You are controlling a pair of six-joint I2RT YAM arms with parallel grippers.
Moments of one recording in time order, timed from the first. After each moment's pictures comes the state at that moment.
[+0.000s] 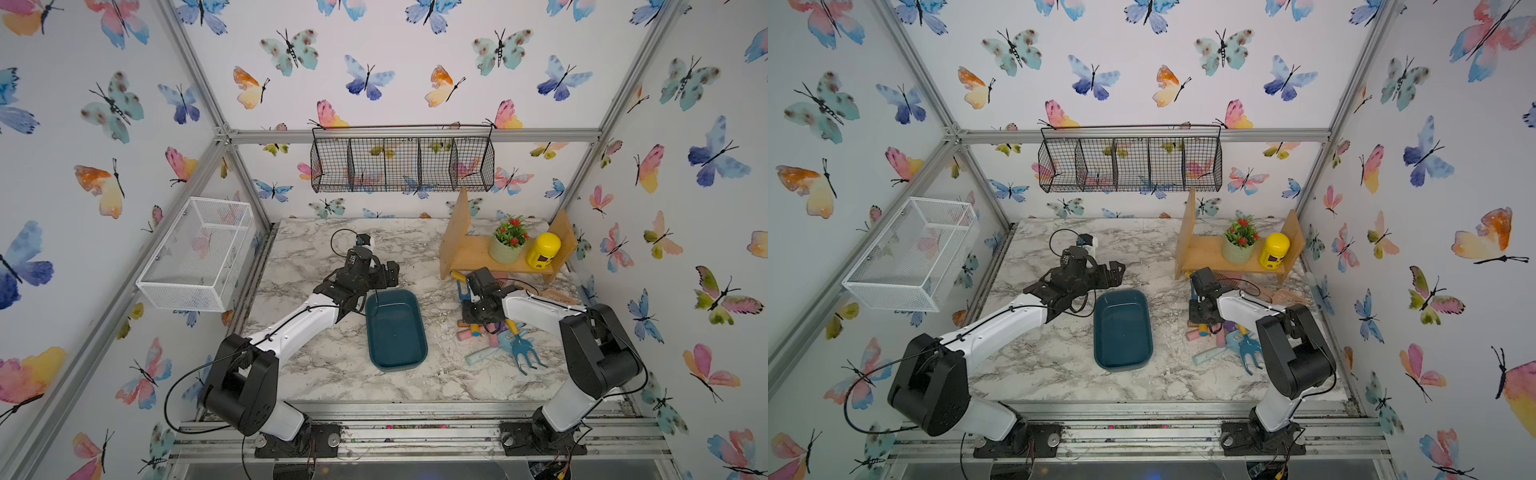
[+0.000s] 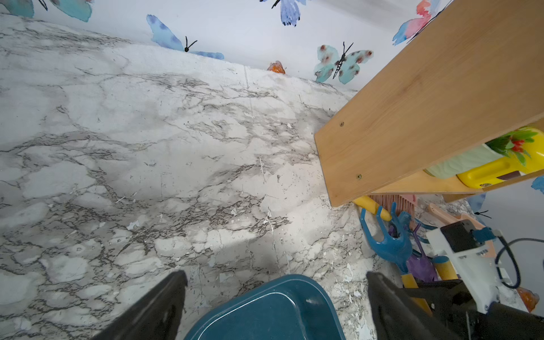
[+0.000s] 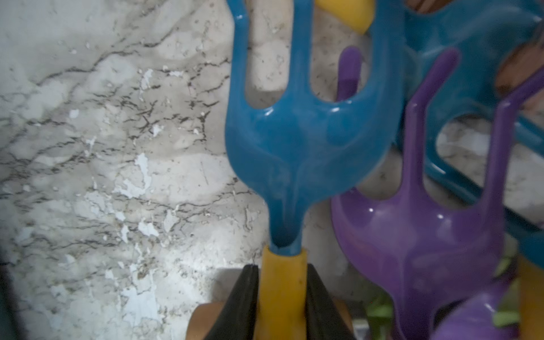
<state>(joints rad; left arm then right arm) -0.51 1.49 1.03 -0.08 0.00 -0.46 0.45 1.69 0.96 -0.46 0.08 0.38</state>
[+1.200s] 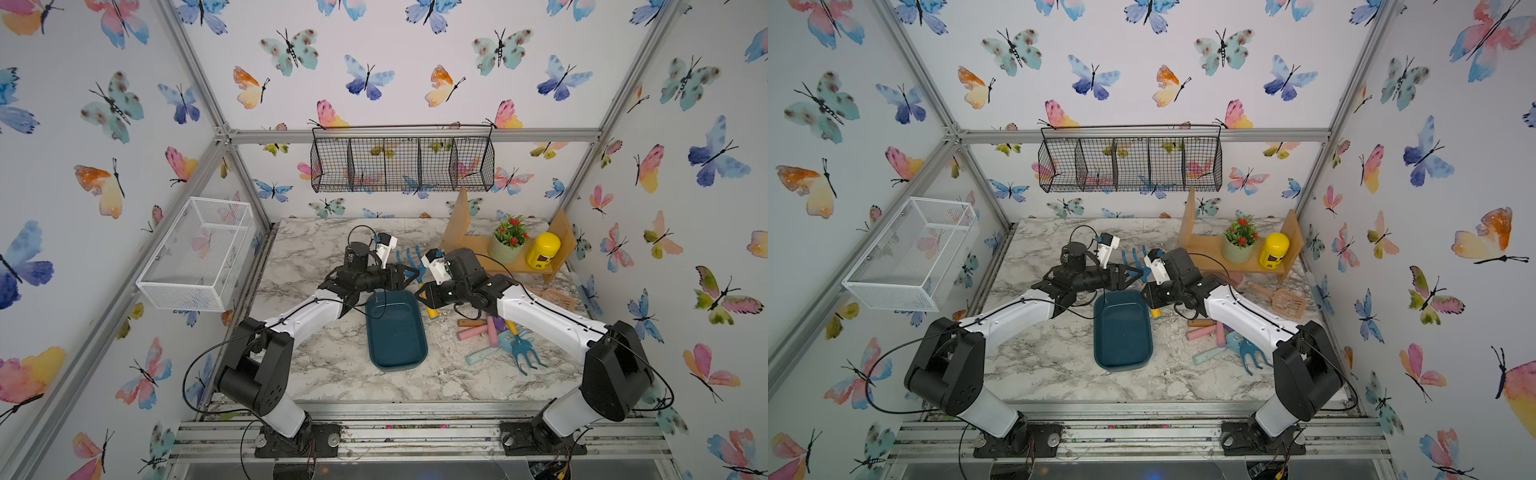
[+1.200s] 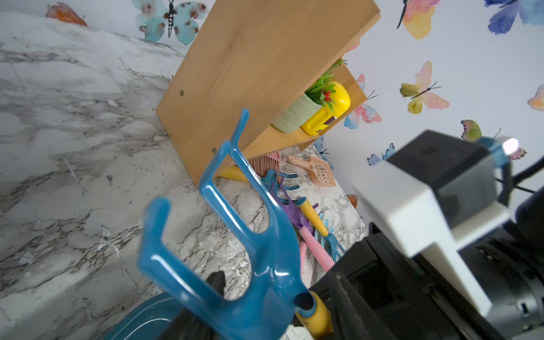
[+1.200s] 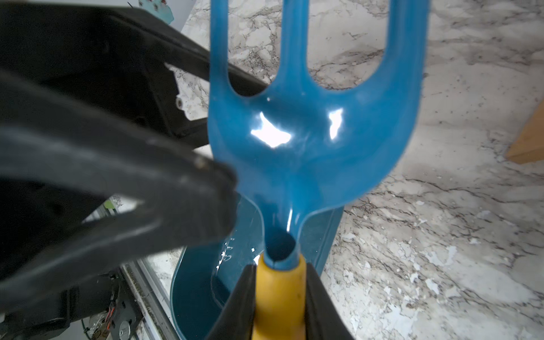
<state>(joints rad) -0.47 1.60 1.03 0.20 0.64 -0.50 0.69 1.57 1.18 -0.39 -0.32 0.31</state>
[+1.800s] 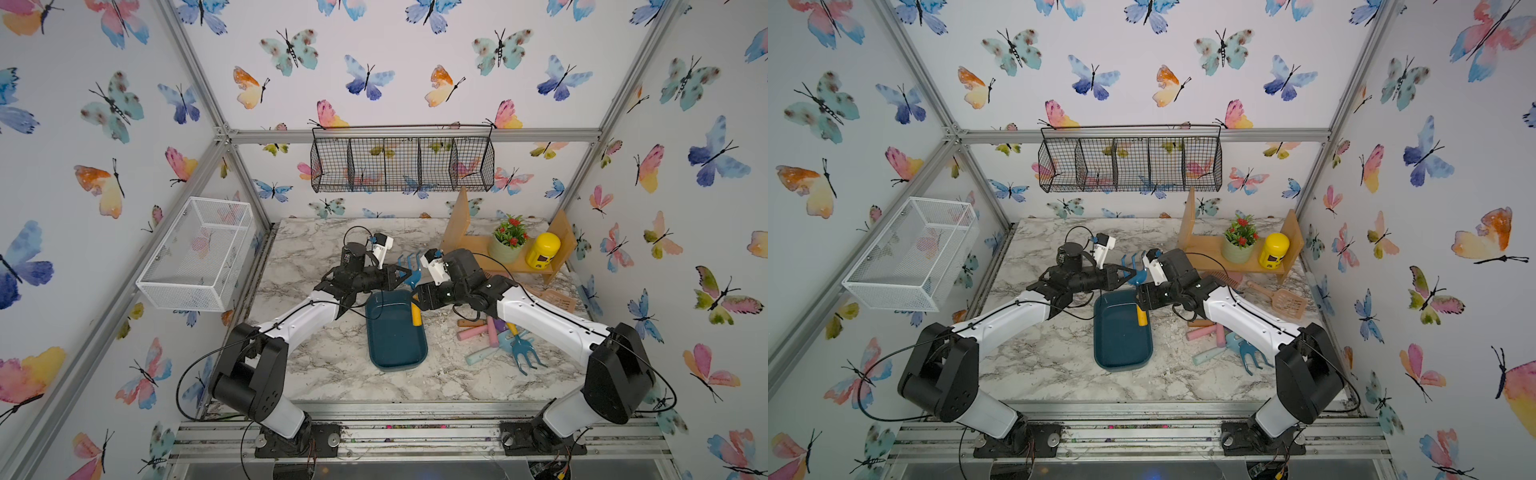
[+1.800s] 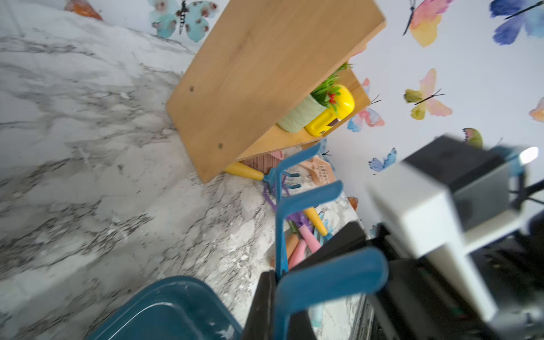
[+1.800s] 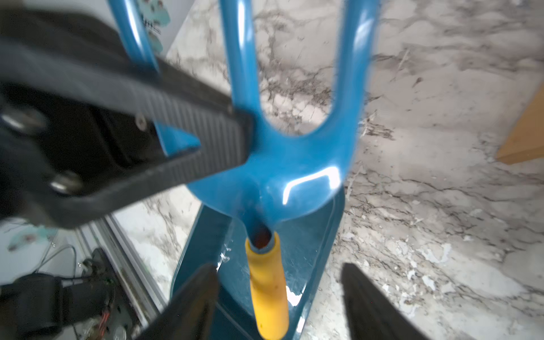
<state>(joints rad) -0.46 1.54 0.99 0.12 0.60 -0.49 0.70 1.54 1.19 -0.39 -0.22 0.32</state>
